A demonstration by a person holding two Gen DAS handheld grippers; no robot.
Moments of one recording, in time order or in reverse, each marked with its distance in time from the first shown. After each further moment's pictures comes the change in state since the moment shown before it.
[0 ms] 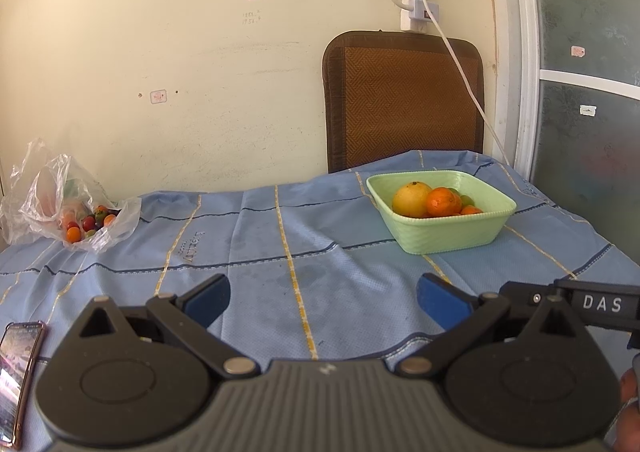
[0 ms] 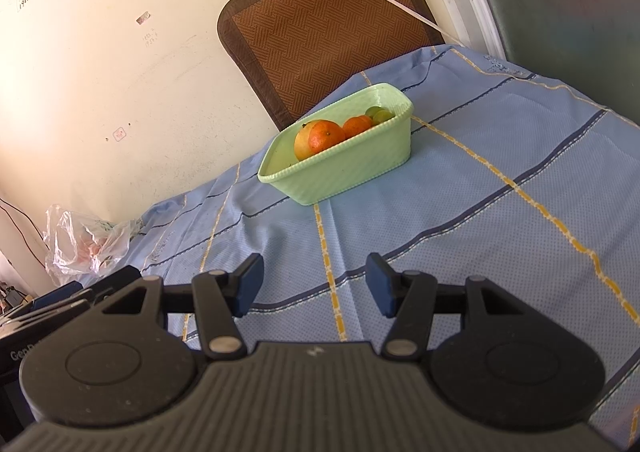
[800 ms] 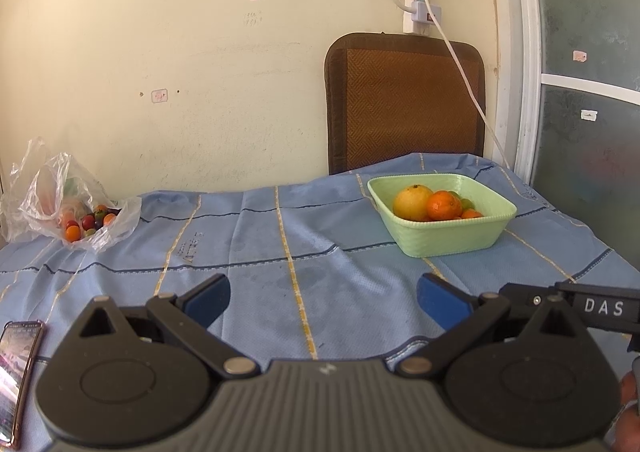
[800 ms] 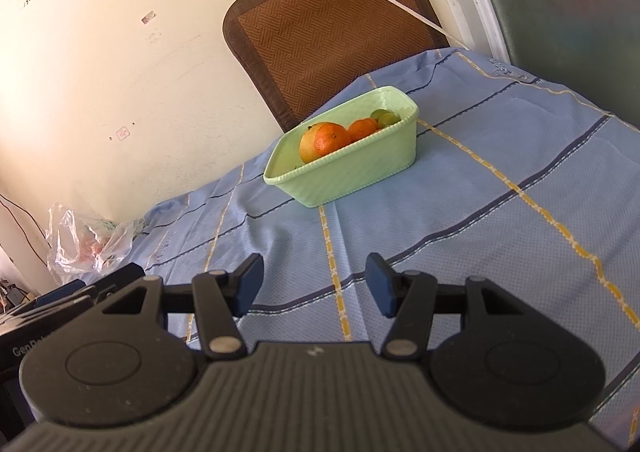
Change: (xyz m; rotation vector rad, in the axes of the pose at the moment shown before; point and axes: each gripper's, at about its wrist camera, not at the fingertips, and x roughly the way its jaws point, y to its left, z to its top) left arm 0.000 0.001 0.001 -0.009 -0.001 -0.001; right arm 0.000 0.005 0.002 -0.007 -0.002 0.002
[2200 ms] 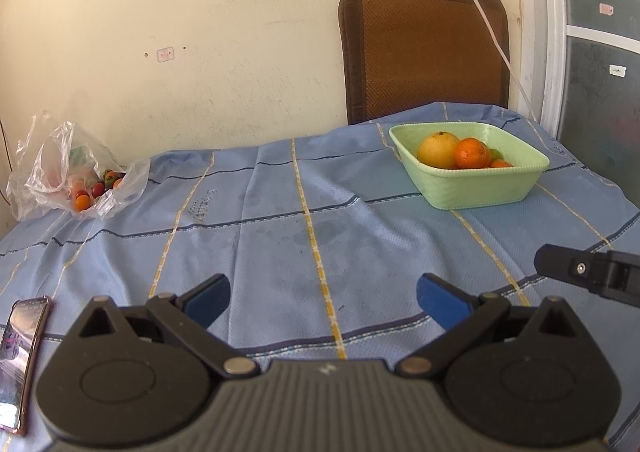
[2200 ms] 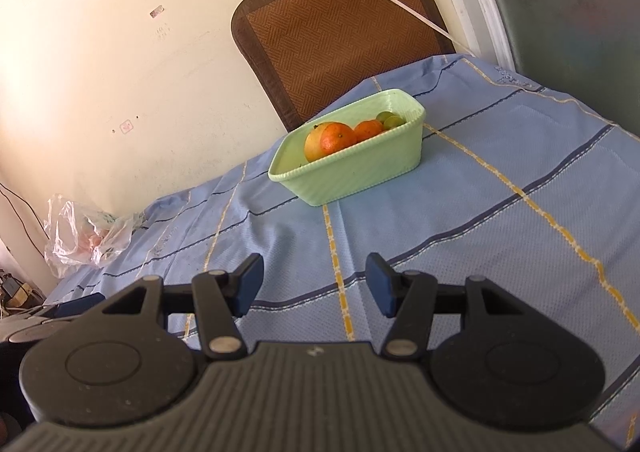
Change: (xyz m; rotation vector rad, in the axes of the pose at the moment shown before) left arm 0.027 0.003 -0.007 0.020 0.145 0.062; right arm 0.000 0.004 -0.001 -0.033 -0.005 -0.003
